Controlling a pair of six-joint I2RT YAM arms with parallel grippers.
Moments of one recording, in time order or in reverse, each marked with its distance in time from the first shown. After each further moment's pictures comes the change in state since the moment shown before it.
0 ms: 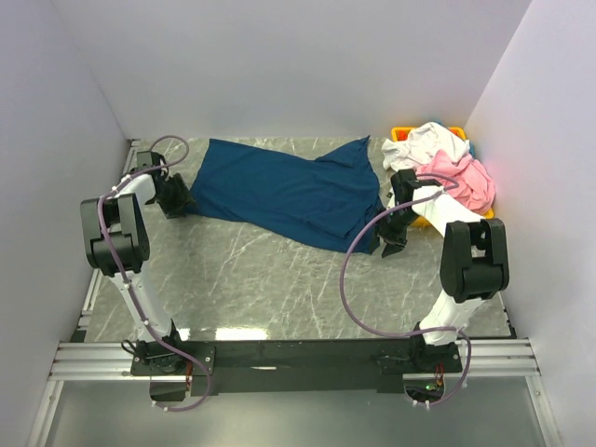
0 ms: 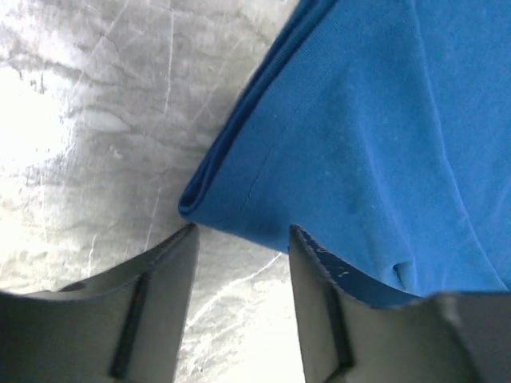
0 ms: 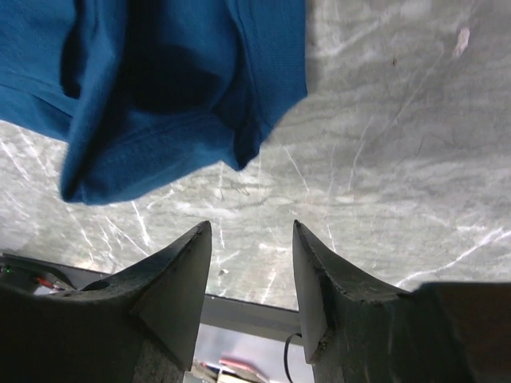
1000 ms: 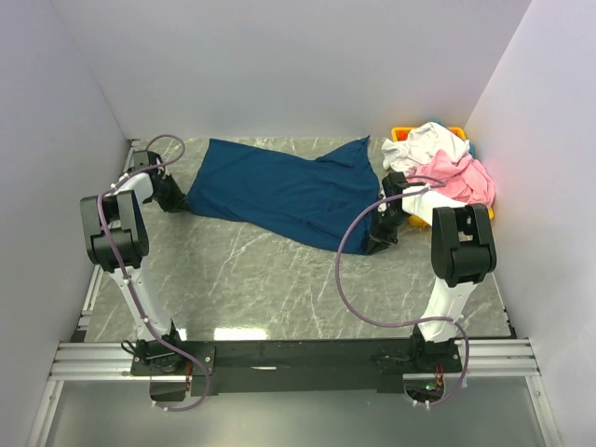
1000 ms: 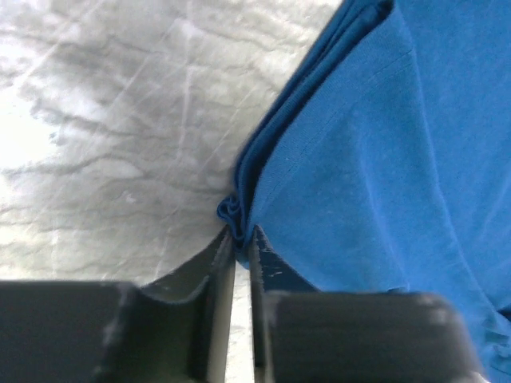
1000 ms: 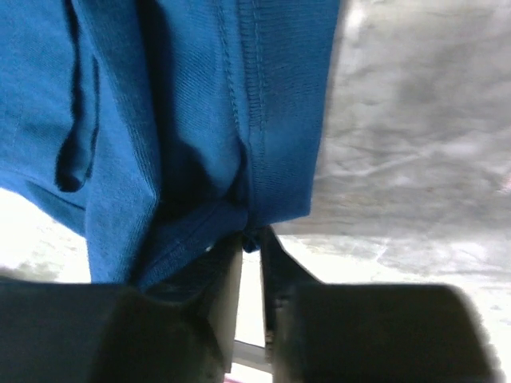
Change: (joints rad) left arm 0.024 0.062 0.042 0.031 0.024 -0.018; right arm 0.028 0.144 0.008 0.149 -0.008 0.005
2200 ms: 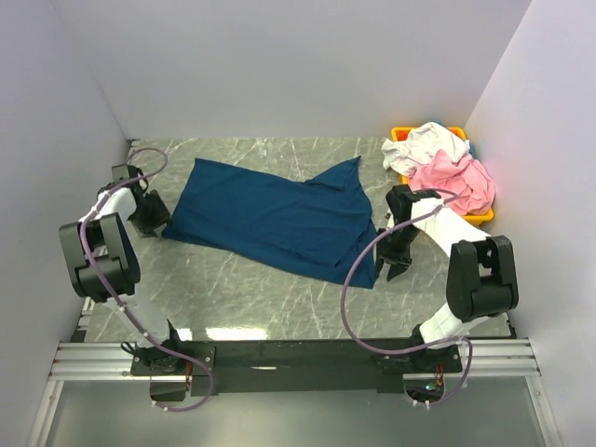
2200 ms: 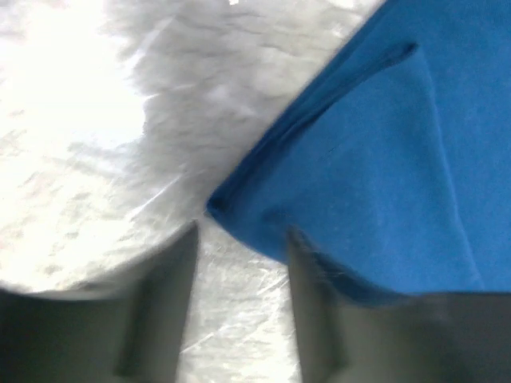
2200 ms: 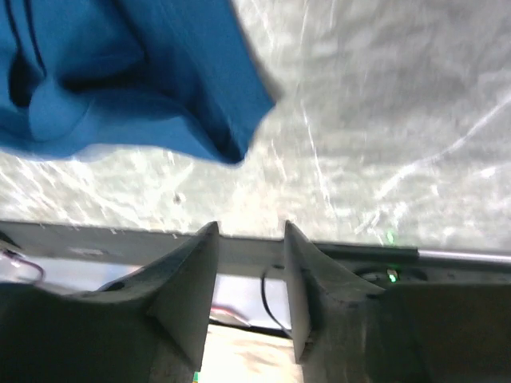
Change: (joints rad) left arm 0.095 -0.270 -0.230 -0.120 -0.174 0.129; right arm 0.036 -0.277 -0.134 -0.306 0.054 -0.001
